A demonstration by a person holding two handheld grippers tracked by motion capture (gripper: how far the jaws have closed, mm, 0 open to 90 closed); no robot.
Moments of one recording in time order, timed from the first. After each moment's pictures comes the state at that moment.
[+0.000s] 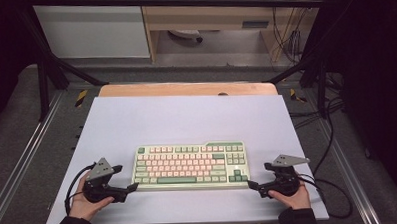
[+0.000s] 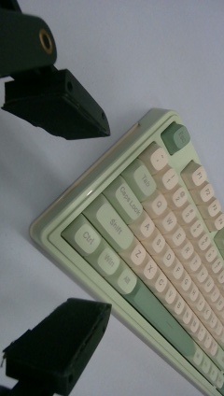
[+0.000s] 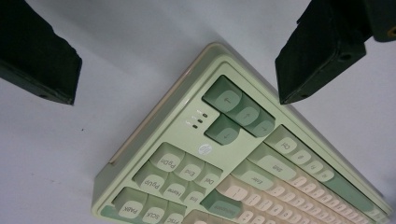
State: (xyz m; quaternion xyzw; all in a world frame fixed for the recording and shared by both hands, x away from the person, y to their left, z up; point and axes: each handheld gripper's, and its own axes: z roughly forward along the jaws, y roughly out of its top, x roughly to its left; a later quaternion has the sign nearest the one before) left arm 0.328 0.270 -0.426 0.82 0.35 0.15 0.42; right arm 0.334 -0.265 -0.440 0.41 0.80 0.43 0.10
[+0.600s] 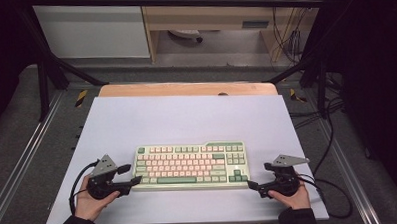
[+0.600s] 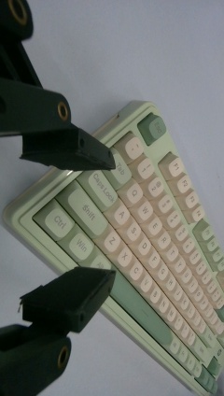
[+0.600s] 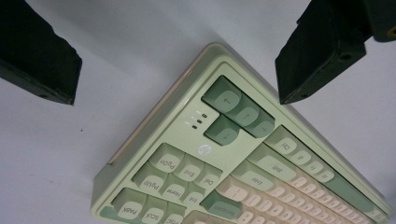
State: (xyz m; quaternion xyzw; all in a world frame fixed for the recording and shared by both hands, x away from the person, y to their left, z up) left arm 0.330 0.256 -0.416 0.82 0.36 0.15 0.43; right arm 0.334 -0.264 -0.441 0.41 0.80 0.43 0.10
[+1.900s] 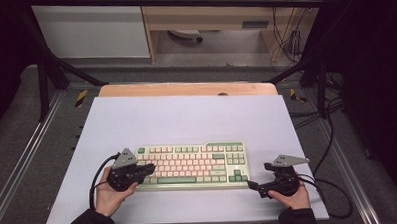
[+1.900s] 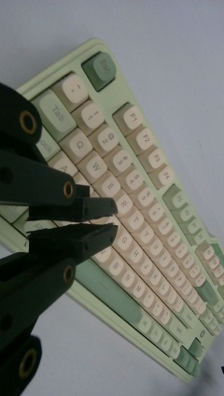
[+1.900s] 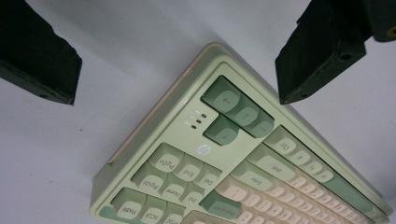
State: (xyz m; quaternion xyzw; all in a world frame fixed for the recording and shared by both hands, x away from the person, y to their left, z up) left arm 0.345 0.207 -0.407 0.82 0.35 0.13 0.43; right arm 0.334 -0.264 -0.441 0.41 0.80 0.43 0.10
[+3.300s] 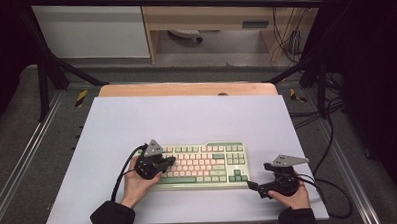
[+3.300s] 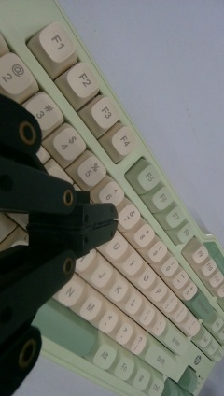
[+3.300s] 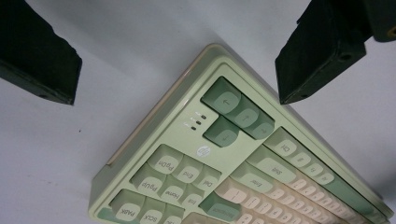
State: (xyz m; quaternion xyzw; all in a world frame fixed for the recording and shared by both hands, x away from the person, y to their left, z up) left arm 0.383 0.147 -0.425 0.84 0.34 0.13 0.41; right arm 0.334 -0.264 -0.441 0.41 0.80 0.43 0.10
